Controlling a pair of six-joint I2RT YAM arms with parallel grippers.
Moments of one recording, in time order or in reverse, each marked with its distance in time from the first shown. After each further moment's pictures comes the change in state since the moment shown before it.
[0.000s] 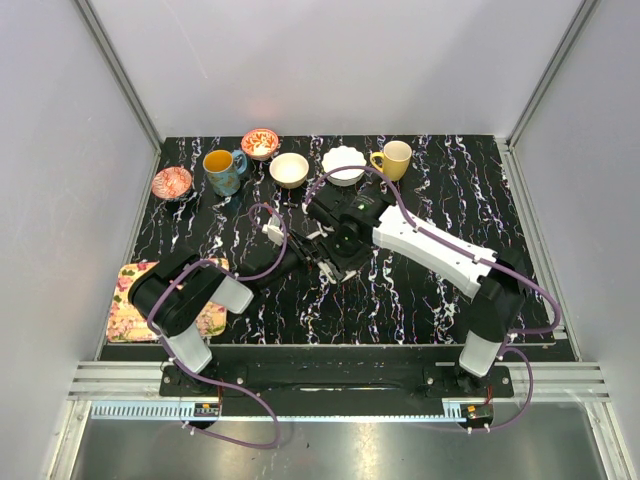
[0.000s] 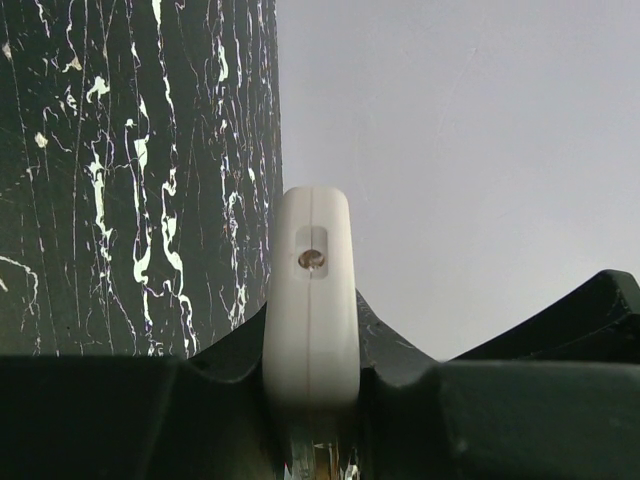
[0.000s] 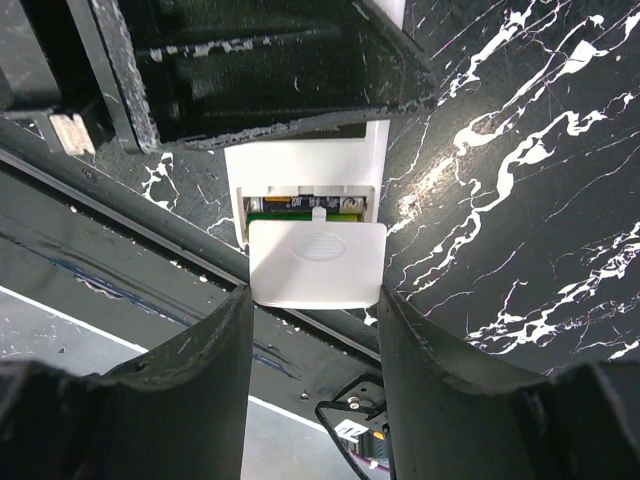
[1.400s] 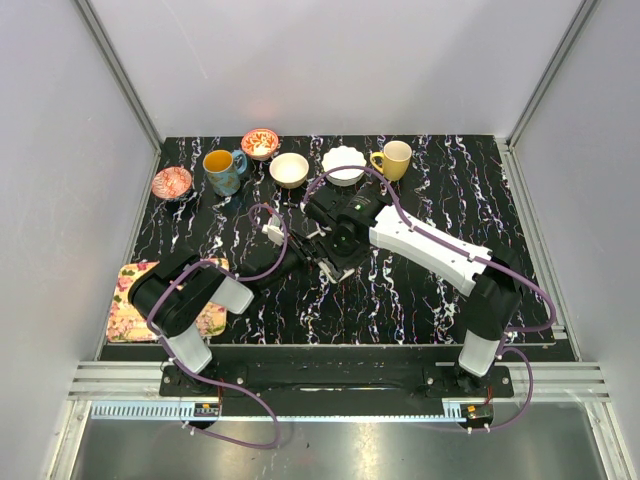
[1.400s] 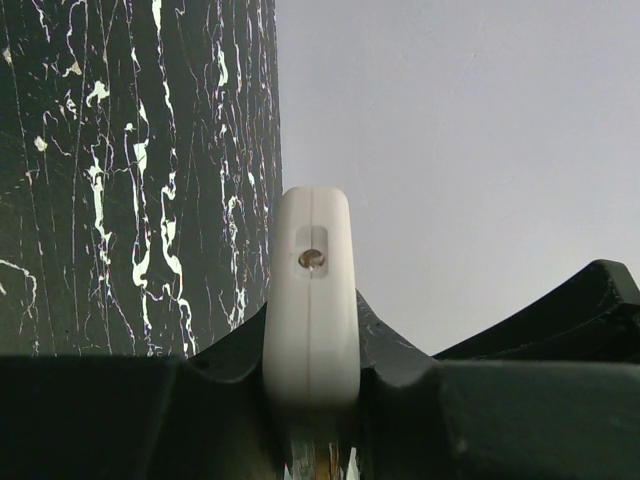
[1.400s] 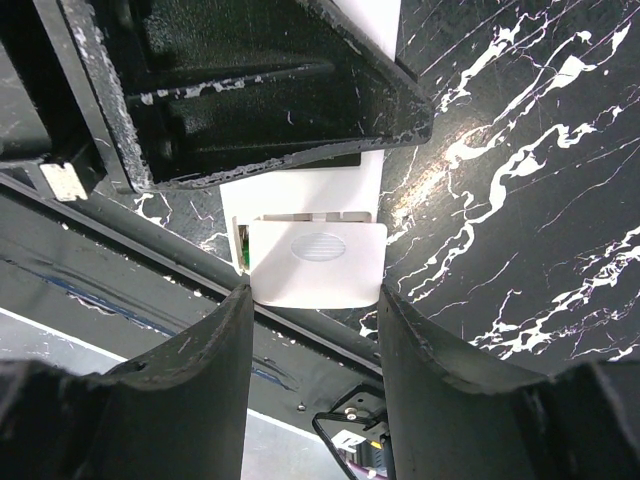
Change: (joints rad) left arm -0.009 -0.003 0.000 0.000 -0.013 0.000; right arm 0.000 0.023 0.000 0.029 0.023 -0.002
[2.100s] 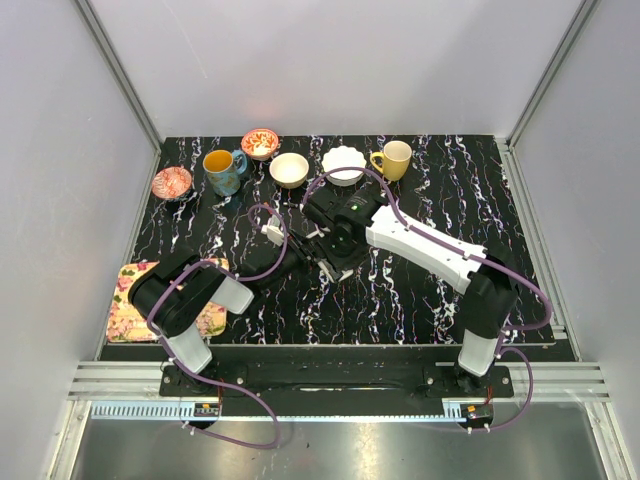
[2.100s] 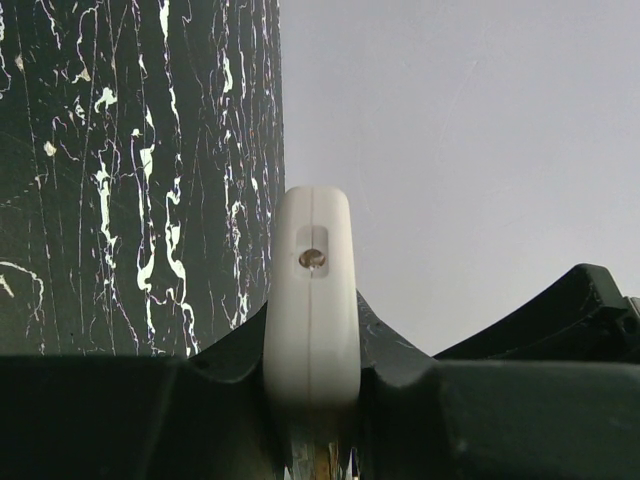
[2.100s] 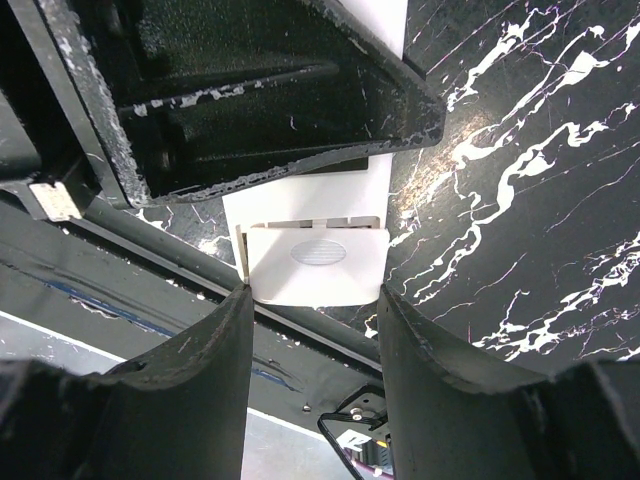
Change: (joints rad) left arm -0.002 0.000 0.000 -0.004 -0.016 0.000; right arm 0.000 0.019 0.000 0.006 -0.005 0.014
